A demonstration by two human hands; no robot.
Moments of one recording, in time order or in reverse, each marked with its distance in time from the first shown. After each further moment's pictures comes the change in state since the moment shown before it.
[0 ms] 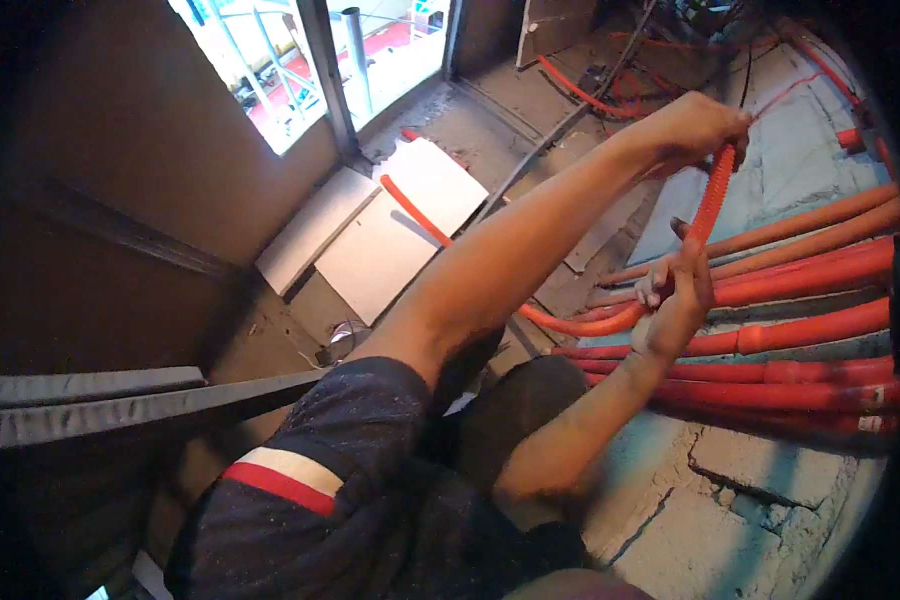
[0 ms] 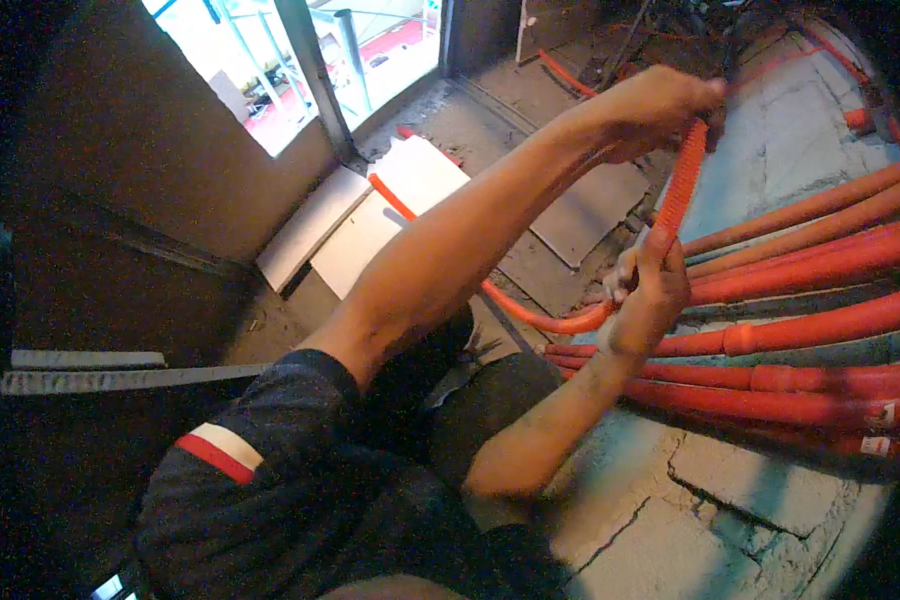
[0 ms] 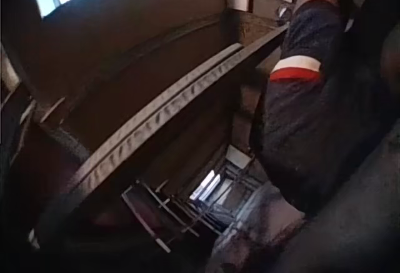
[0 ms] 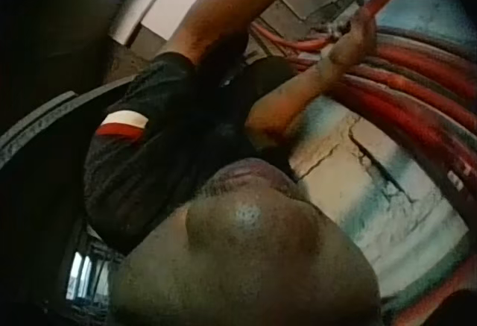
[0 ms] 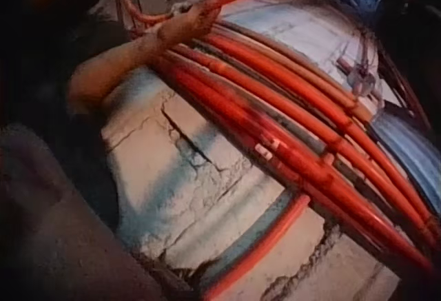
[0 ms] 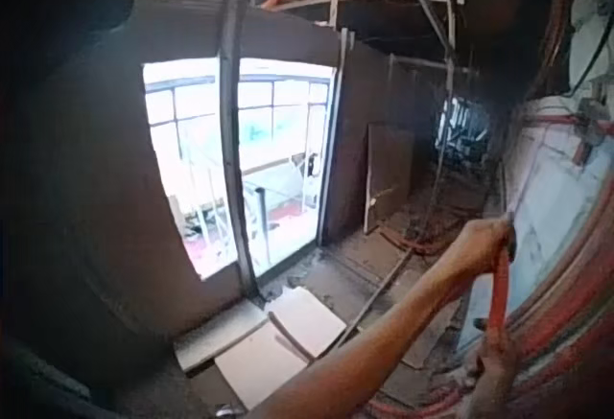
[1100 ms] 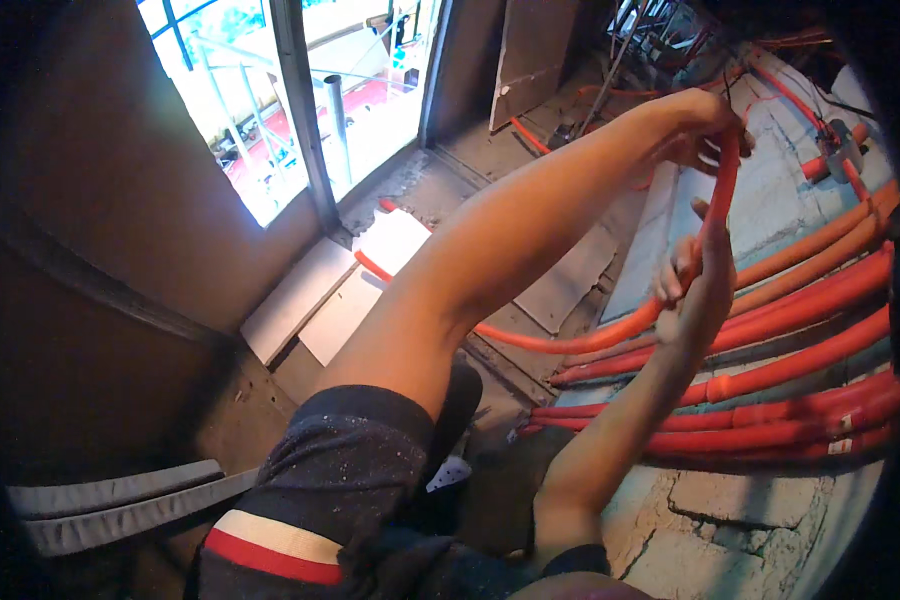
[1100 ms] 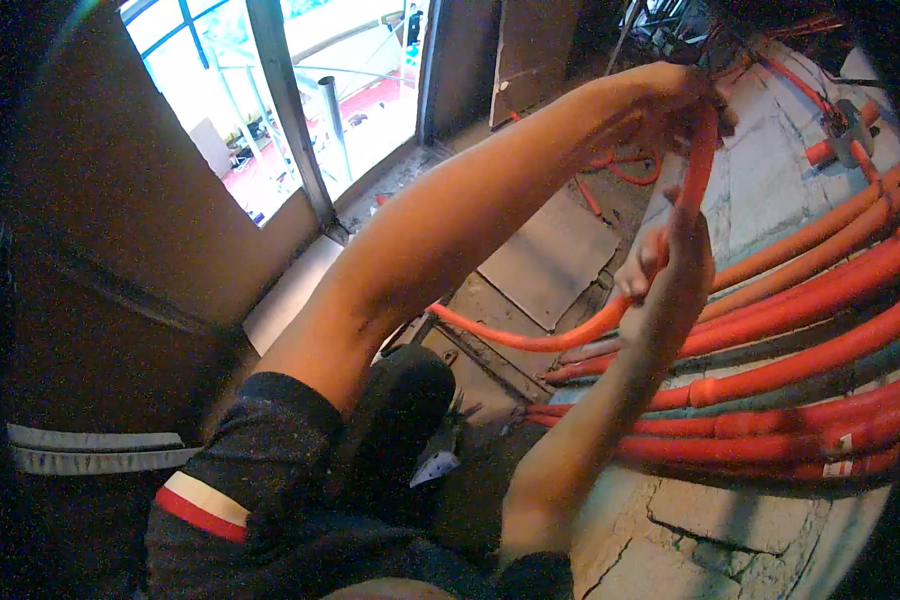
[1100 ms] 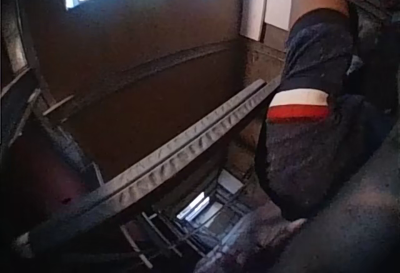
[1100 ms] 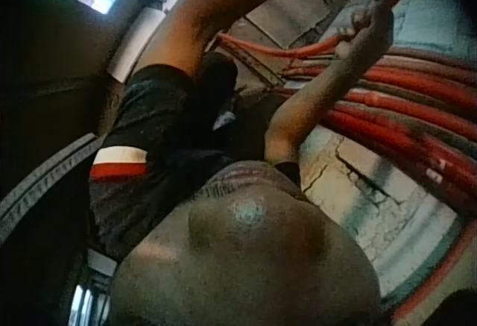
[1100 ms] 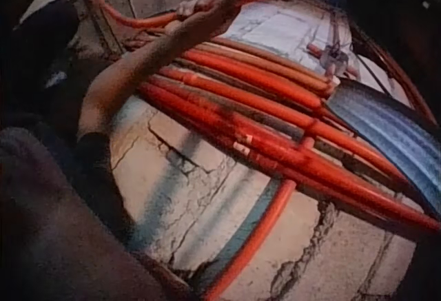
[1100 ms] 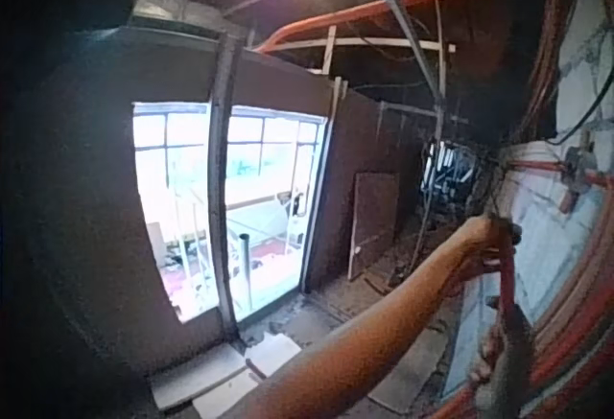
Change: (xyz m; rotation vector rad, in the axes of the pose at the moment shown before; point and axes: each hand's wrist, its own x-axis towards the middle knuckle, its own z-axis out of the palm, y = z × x) left_hand 0.100 0.057 0.000 -0.062 -0.123 -0.252; right_hand 0.060 -0.066 0.036 0.159 -0.084 -0.070
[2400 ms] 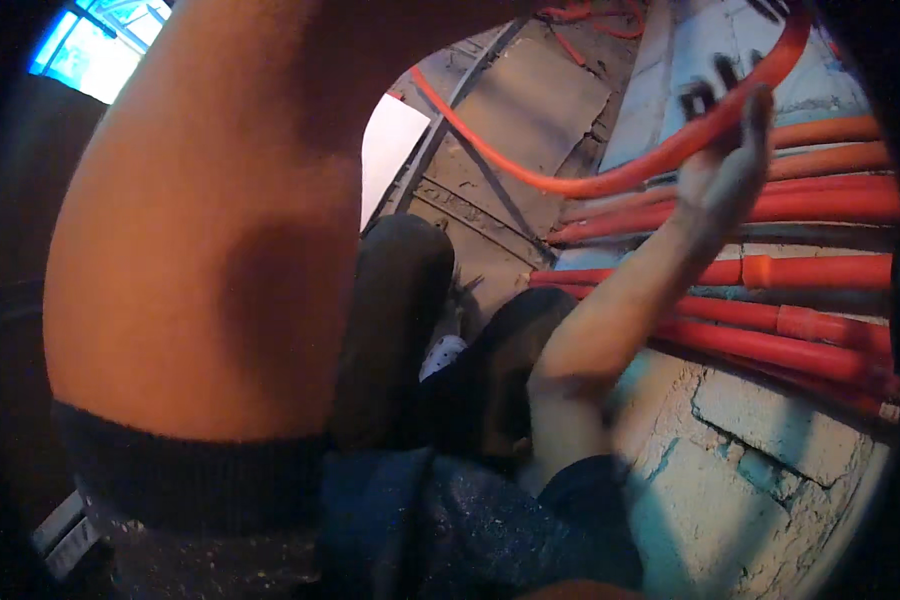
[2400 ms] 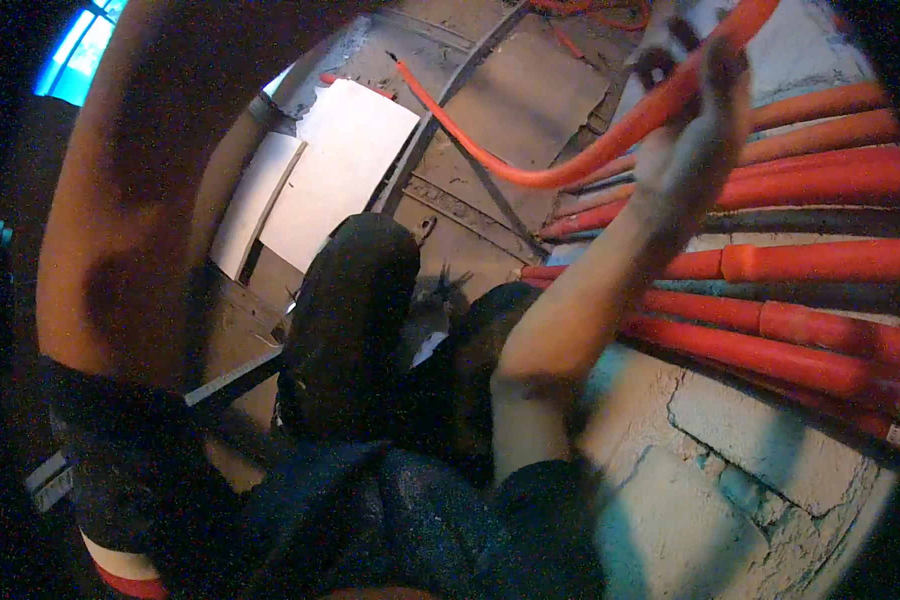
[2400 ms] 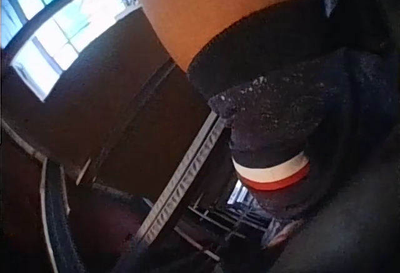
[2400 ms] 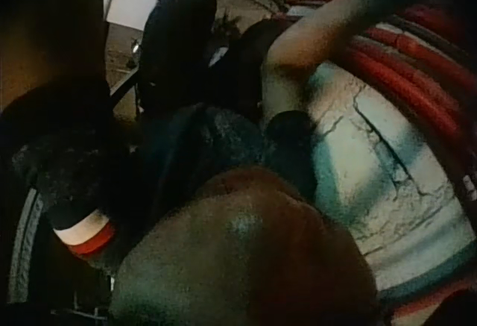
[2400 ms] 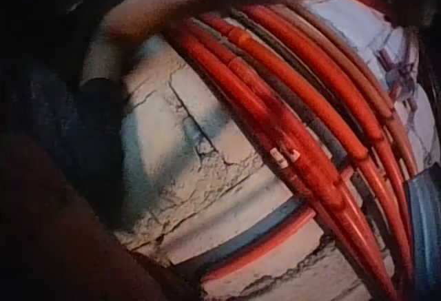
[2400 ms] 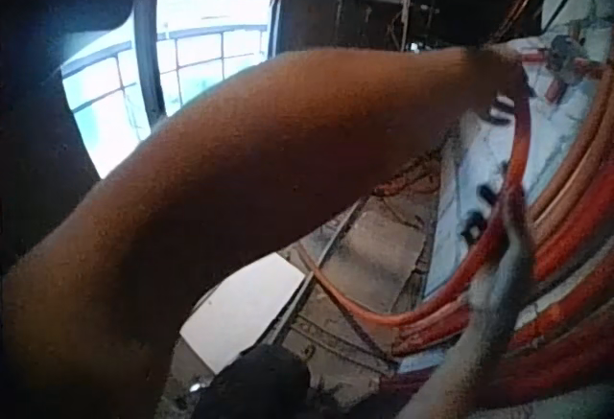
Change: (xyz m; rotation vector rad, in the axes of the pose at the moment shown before) left_hand 0.013 -0.010 0.010 0.363 -0.173 0.110; right_hand 0.022 0.045 -0.045 0.220 -0.068 -0.281
